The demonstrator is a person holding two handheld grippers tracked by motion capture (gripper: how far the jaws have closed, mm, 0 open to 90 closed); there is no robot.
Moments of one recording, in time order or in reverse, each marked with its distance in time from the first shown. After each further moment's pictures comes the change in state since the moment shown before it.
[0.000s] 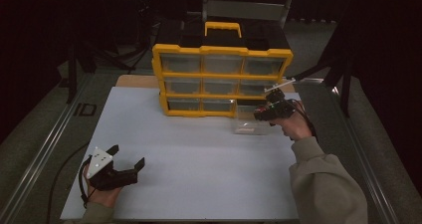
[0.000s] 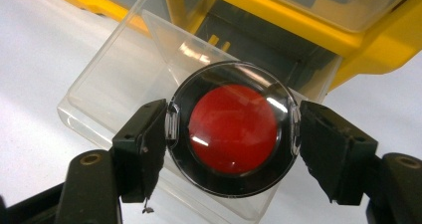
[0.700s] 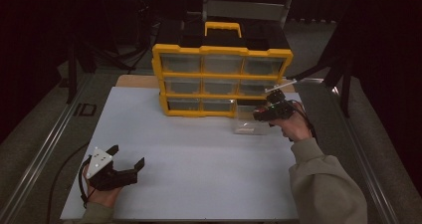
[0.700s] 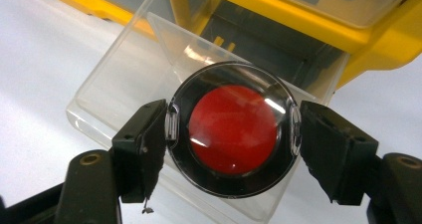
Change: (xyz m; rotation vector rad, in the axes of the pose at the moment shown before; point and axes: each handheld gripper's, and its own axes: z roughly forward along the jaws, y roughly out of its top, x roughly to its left) left arm 0.000 0.000 0.000 -0.001 0.000 0.000; right arm 0.000 -0.003 0.000 -0.017 0.023 0.031
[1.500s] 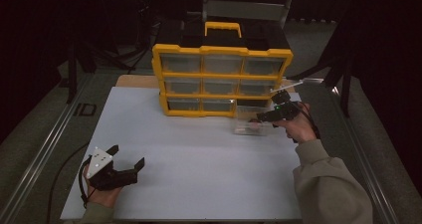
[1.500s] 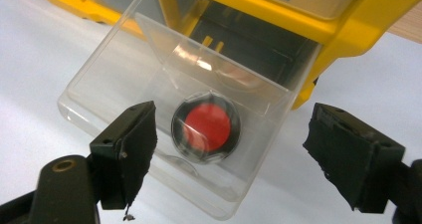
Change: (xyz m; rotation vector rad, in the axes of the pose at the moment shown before) left arm 0.000 0.000 0.000 0.001 0.001 -0.001; right arm -0.005 -0.007 -0.011 -0.020 -0.020 0.011
